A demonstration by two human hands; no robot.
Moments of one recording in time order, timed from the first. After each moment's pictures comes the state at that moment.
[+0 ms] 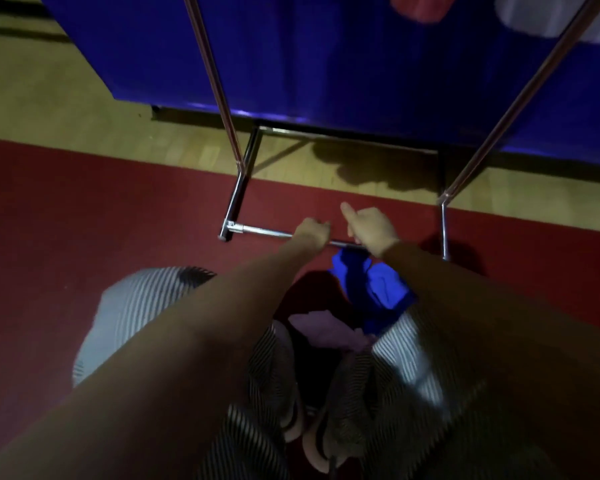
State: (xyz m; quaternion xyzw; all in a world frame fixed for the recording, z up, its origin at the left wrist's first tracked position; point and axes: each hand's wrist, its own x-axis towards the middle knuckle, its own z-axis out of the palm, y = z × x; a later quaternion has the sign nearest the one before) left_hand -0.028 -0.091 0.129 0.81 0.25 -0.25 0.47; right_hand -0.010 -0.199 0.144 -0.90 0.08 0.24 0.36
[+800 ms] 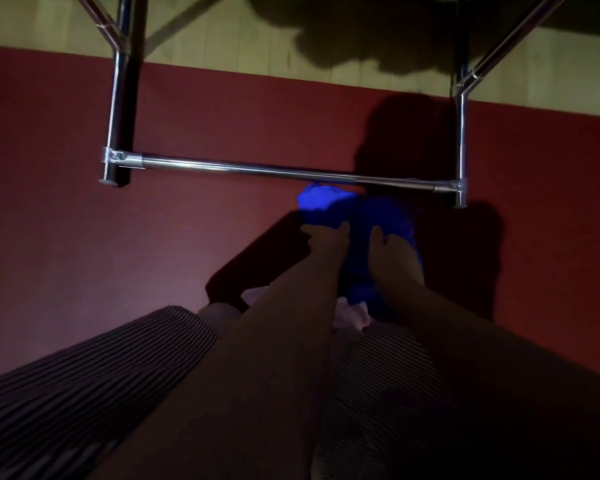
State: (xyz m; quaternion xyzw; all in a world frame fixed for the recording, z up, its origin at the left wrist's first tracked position) left_hand -0.020 -0.198 -0.135 0.83 0.17 -0.46 0.27; right_hand -0.052 -0.275 -0.073 -0.87 0.33 0.28 0.23
